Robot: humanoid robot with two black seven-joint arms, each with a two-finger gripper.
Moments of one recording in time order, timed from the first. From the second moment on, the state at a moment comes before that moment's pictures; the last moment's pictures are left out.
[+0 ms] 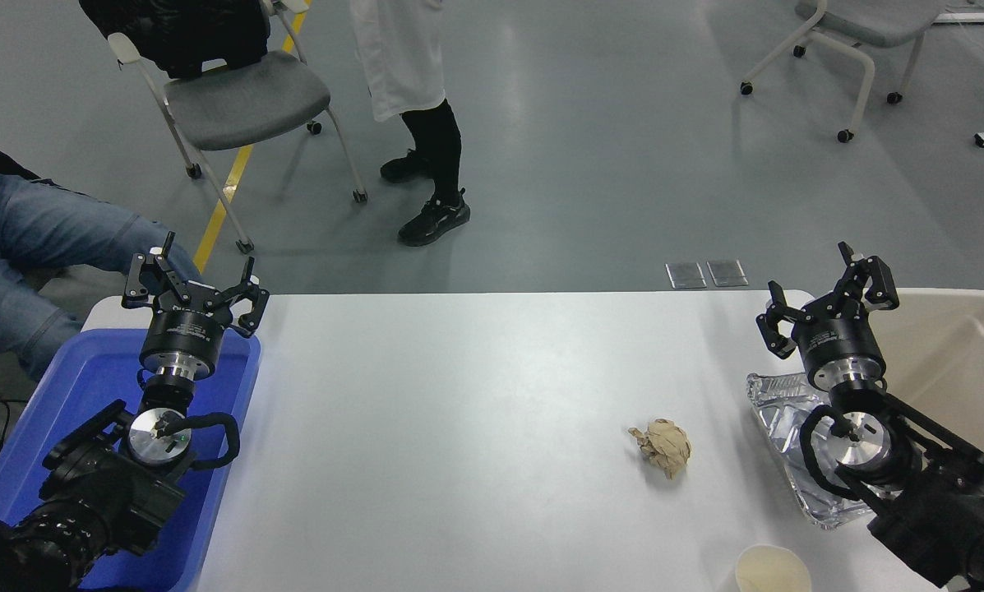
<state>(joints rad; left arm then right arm) -0.65 0.17 -0.93 -0.29 -0.24 -0.69 -0.37 0.51 -0.33 0.74 0.68 0.10 0.17 0.53</state>
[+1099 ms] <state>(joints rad) -0.65 0.17 -0.93 -0.29 -0.24 -0.69 -0.38 0.51 -0.33 0.74 0.68 0.10 0.17 0.53</state>
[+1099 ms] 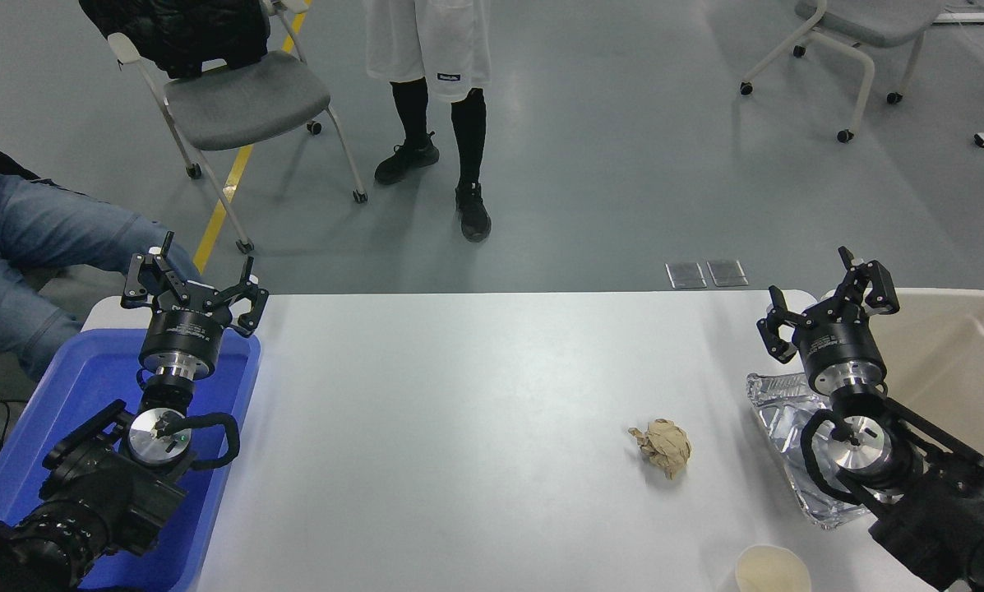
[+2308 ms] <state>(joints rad) -0.65 0.17 -0.93 -0.29 -0.24 -0.69 -0.38 0.76 -0.67 -0.02 0.76 0.10 0.19 0.53</state>
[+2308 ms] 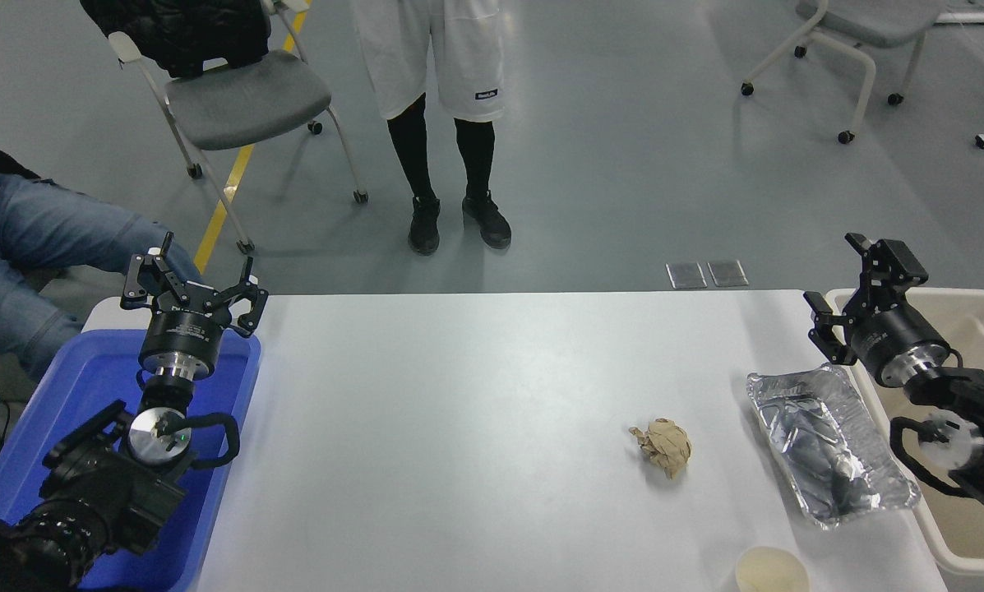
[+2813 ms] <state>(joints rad) -0.65 0.17 -0.93 -0.29 -0.24 -0.69 -0.38 1.26 -0.86 -0.85 0.97 0.04 0.20 0.53</state>
